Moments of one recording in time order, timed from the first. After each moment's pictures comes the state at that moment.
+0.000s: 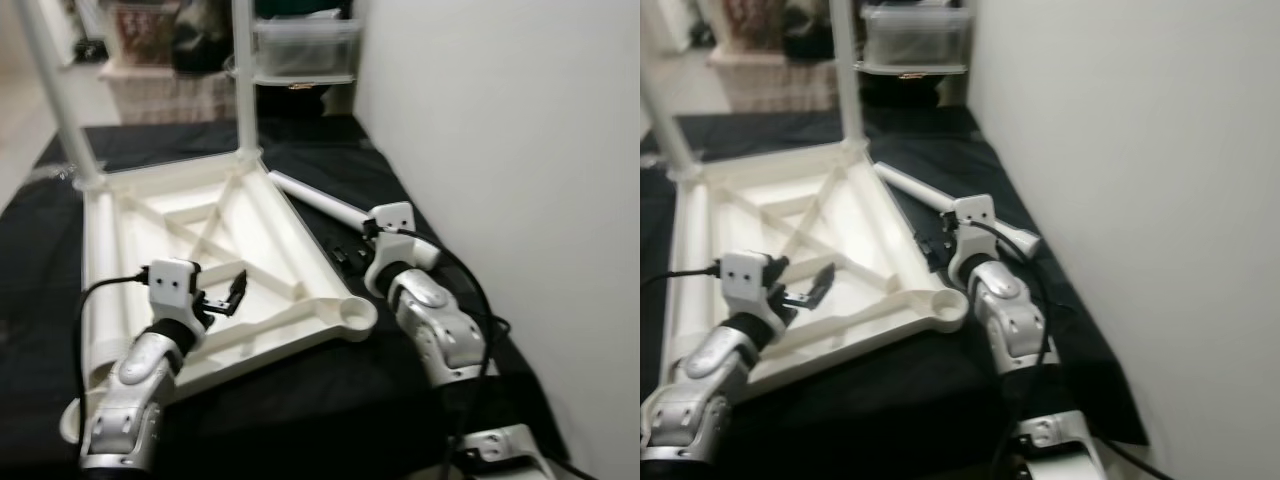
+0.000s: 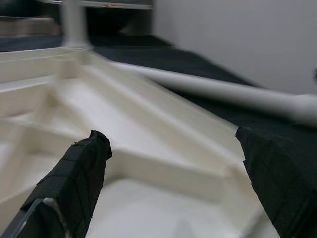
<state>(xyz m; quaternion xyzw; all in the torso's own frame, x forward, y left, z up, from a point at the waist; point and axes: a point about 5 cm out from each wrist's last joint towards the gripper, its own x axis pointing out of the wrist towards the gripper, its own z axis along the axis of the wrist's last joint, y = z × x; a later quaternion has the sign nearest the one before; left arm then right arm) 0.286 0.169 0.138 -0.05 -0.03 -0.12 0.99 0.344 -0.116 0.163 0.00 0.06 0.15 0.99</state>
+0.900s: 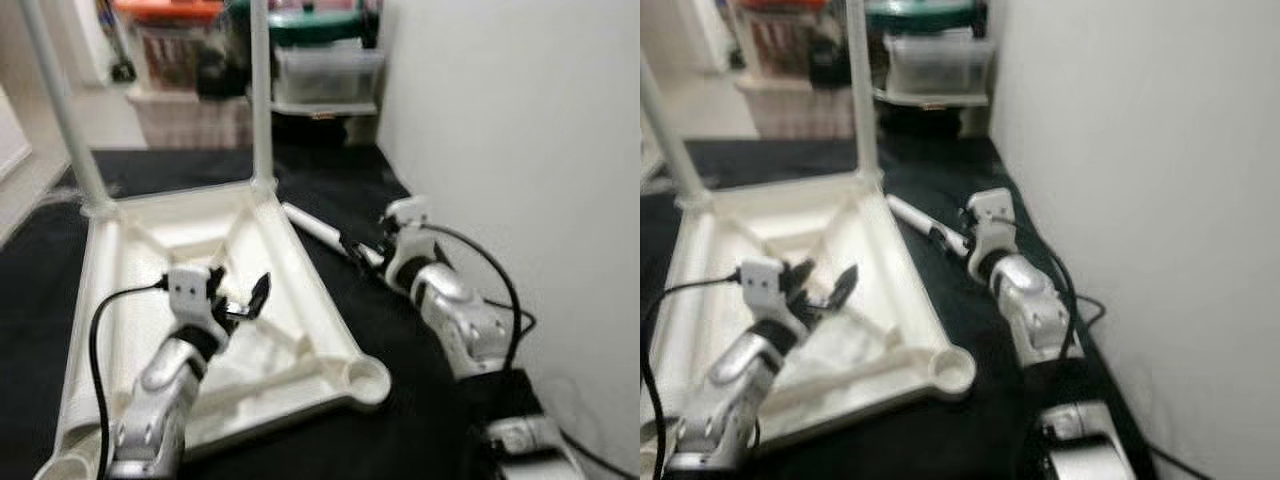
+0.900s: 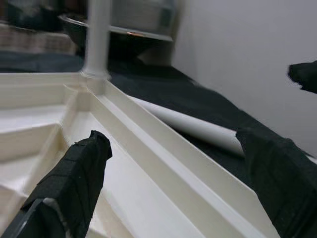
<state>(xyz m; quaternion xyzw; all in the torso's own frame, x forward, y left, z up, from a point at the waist) 0.286 0.160 0.148 -0.09 -0.07 -0.13 0.99 0.358 -0.121 0.192 0.00 0.02 0.20 0.98</state>
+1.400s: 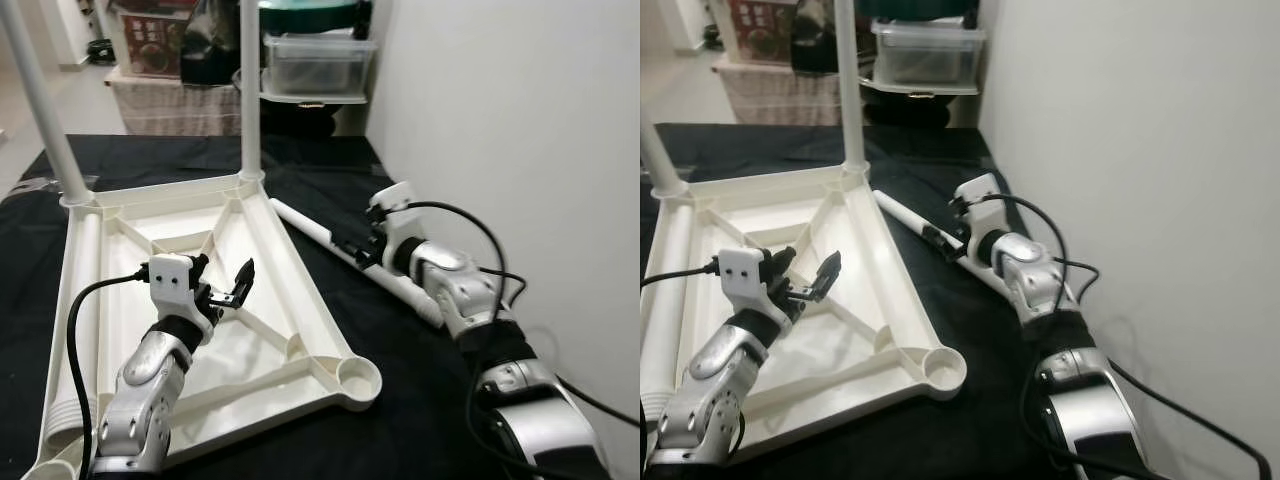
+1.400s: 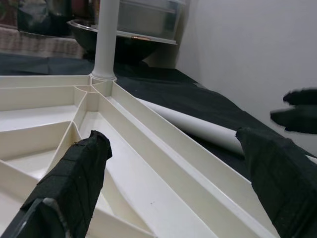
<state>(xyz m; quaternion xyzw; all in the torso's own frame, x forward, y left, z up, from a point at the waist) 0.285 0.164 0.147 -0.09 -0.07 -0.12 0.99 0.393 -0.152 0.168 -0.10 0.14 0.22 0.96</state>
